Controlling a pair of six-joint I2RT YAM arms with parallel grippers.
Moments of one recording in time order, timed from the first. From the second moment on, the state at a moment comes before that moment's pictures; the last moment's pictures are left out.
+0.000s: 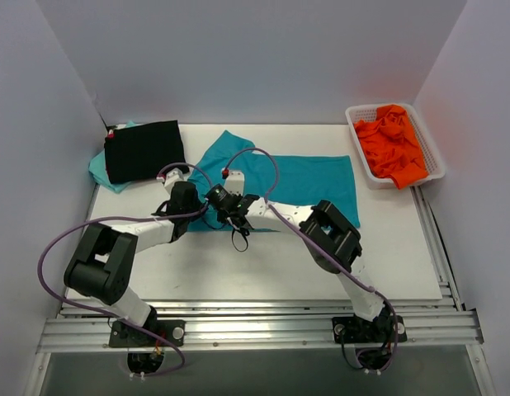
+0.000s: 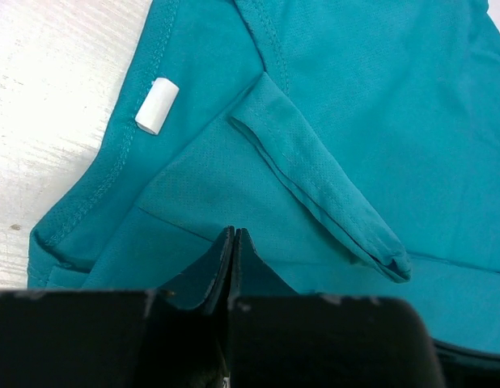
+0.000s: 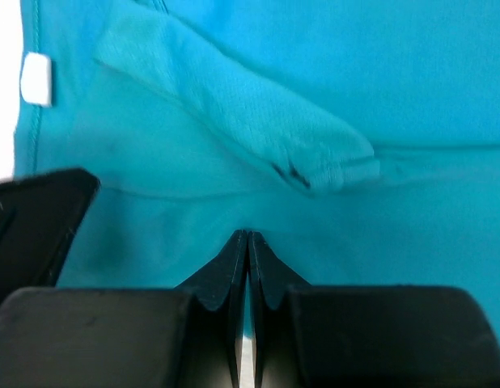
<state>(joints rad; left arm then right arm) -0.38 1.60 0.73 0.23 -0.25 -0.81 0.94 2.17 1.55 -0.29 0.45 0.79</state>
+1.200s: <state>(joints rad) -0.38 1.67 0.72 0.29 -0.21 -0.81 0.75 2.39 1.94 -0.31 0.34 0.72</state>
